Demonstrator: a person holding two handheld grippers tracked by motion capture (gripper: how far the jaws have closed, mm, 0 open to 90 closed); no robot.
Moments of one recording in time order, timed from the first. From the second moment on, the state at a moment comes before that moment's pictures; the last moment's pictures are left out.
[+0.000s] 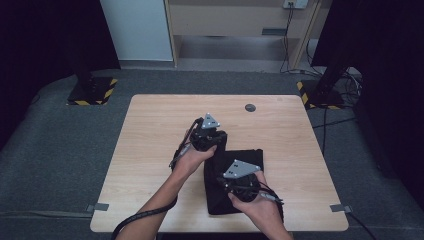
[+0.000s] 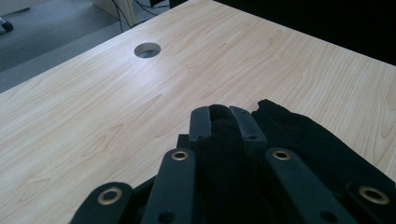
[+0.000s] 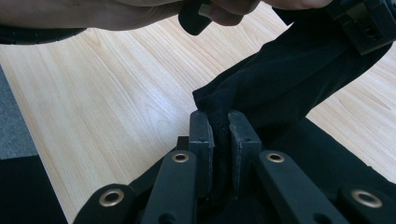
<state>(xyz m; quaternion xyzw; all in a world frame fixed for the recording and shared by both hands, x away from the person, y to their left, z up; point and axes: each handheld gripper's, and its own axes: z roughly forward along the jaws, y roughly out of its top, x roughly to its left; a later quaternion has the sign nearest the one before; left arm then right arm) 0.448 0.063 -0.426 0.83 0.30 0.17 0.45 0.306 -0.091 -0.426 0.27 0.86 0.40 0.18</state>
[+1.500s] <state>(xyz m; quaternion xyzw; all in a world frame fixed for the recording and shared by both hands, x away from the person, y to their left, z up) 0.456 0.028 -0.449 0.84 0.29 0.16 0.43 0.308 -0.118 -0.449 0.30 0.85 0.39 0.18</state>
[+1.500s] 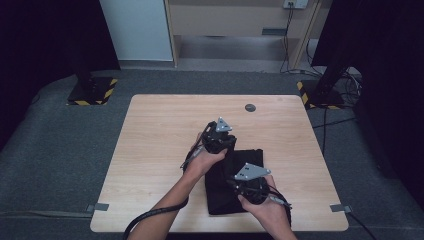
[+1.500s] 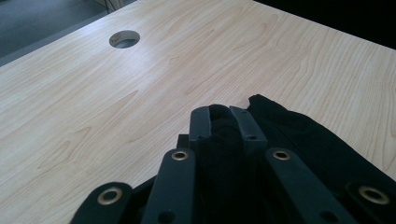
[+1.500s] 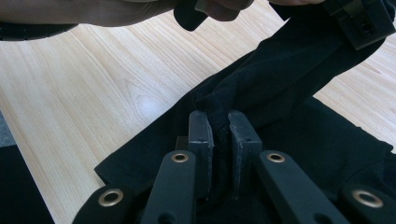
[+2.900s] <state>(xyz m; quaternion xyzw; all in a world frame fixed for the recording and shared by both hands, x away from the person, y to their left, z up) 0.417 0.089 -0.459 0.79 0.34 0.16 0.49 0.314 -0.119 -0.466 0.31 0.85 0.38 0.19</state>
